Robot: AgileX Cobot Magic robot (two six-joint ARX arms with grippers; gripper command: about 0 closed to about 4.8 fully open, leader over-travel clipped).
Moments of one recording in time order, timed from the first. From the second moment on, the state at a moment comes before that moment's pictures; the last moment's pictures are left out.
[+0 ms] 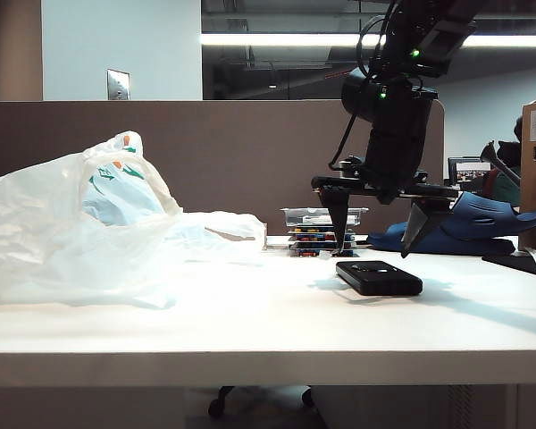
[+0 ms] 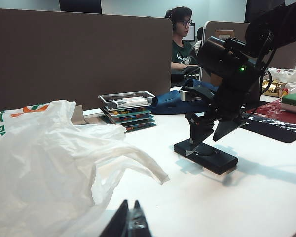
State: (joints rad) left arm 0.01 0.00 0.00 0.18 0.61 -0.04; right arm 0.36 2.09 1.70 -0.73 0.05 0.31
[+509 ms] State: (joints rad) left arm 0.01 0.00 0.00 0.18 0.61 -0.04; right arm 0.37 2.10 1.70 -0.73 0.07 0.31
